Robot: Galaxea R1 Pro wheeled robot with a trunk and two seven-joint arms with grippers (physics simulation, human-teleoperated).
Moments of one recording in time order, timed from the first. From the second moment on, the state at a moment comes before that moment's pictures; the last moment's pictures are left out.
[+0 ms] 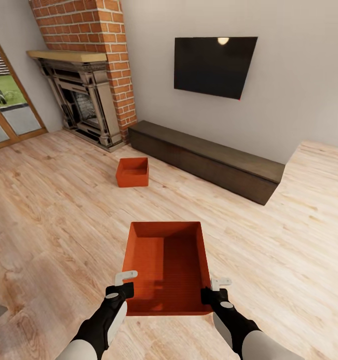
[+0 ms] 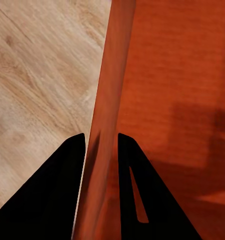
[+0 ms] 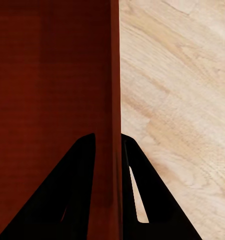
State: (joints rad) left arm -0.52 -0.14 -0.01 -0.60 0.08 0.19 0.29; right arm -0.63 0.10 0.12 -0.27 -0.08 -0.07 -0.14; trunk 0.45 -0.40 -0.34
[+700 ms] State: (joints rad) left arm -0.52 -0.14 -0.01 -0.60 0.08 0.19 0.29; right arm -0.63 0.10 0.12 -0.27 -0.08 -0.07 -0.14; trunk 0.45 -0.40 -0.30
